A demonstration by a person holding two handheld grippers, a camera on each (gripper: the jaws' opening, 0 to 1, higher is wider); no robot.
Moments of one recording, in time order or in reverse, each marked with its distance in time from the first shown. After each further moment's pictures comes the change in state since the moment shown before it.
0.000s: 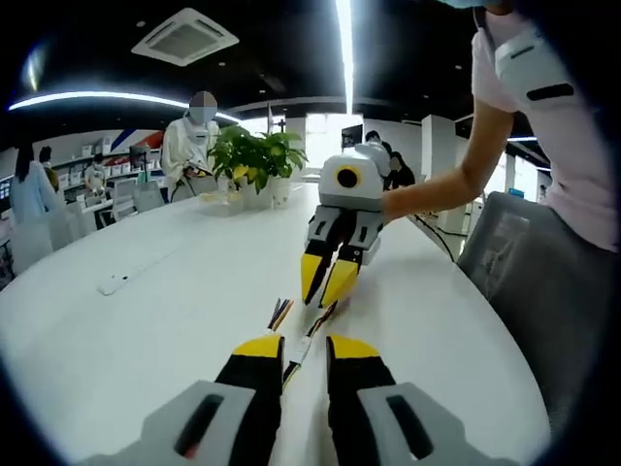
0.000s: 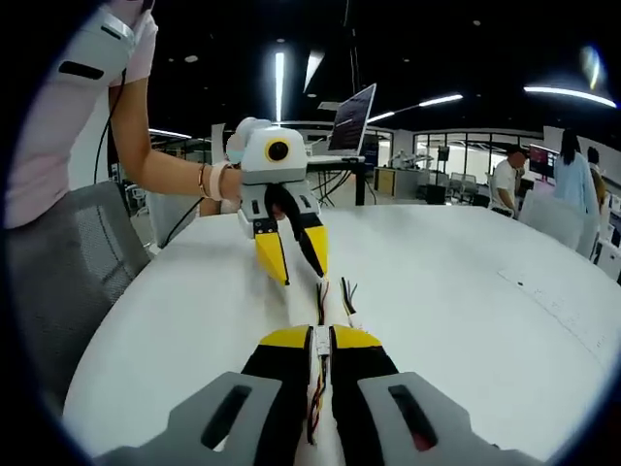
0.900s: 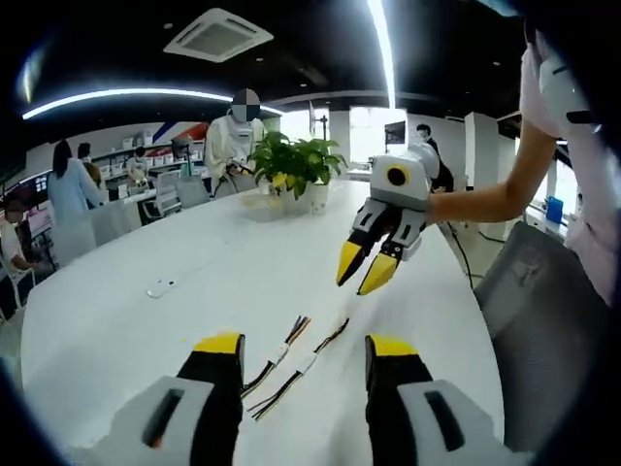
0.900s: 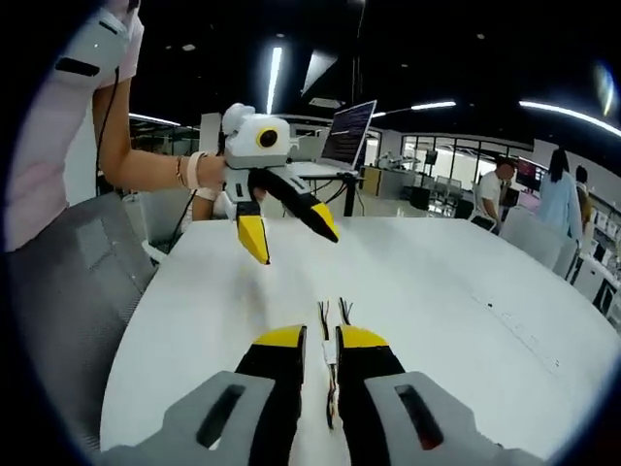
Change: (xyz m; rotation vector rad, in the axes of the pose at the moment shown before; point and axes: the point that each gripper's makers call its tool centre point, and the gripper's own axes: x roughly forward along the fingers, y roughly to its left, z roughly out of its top) left arm -0.043 -0.007 0.054 -0.033 0.028 0.238; right arm -0.038 0.028 0.050 -0.057 0.035 -0.099
